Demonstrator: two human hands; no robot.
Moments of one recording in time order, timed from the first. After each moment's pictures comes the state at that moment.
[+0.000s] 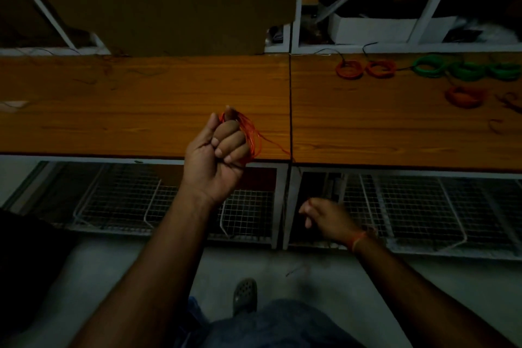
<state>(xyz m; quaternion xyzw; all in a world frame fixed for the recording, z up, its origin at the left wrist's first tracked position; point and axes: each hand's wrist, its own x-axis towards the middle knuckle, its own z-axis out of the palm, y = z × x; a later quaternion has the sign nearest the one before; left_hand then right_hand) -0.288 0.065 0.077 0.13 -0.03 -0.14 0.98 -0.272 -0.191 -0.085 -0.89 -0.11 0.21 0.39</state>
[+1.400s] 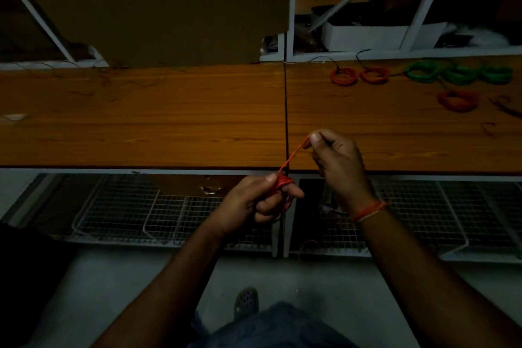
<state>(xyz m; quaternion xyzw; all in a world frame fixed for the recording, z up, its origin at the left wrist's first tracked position) -0.312 0.025 0.038 0.52 -0.13 -0.26 0.81 -0.252 -0.163 0.058 -0.73 -0.09 -0.04 0.67</state>
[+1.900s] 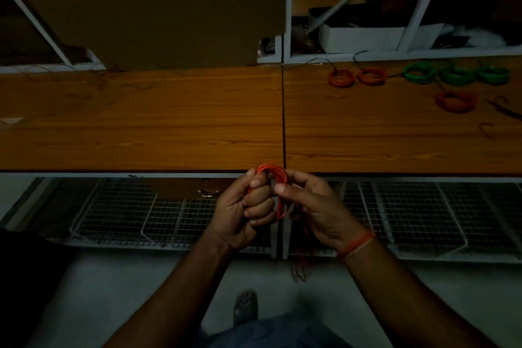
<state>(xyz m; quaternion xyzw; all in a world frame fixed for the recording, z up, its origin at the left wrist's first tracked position) -0.309 0.019 0.021 0.24 -0.10 -0.26 0.93 -0.290 -0.148 0.029 -0.60 -0.06 0.22 0.77</state>
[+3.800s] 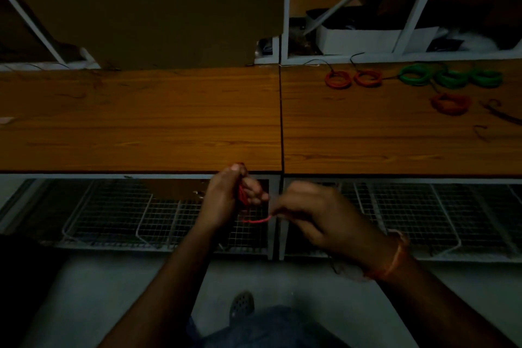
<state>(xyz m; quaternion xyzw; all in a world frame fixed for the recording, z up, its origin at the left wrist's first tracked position) -0.305 0.039 0.037 0.62 0.08 -0.02 0.78 -0.305 -0.175 0.062 -0.83 -0.44 -0.03 0.35</state>
